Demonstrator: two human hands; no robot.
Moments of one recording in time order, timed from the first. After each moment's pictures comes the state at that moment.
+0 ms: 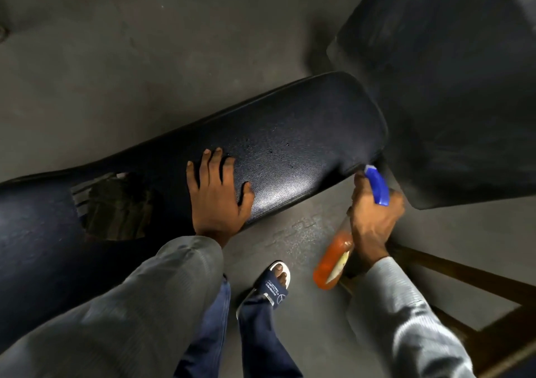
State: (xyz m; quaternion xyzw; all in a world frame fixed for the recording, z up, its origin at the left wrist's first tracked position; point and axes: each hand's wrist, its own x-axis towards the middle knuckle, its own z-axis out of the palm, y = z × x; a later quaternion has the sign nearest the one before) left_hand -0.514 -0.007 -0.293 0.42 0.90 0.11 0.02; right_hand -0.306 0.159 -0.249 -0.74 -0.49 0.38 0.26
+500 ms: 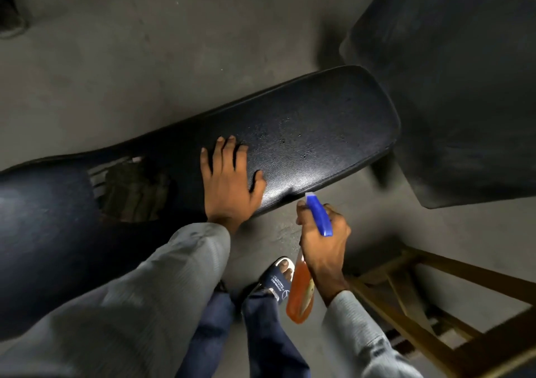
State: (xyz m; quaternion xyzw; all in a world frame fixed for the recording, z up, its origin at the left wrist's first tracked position) left_hand -0.515 -0.007 -0.287 0.42 0.90 0.10 0.02; right_hand -0.329 0.046 -0.250 -0.61 -0.59 0.49 0.19
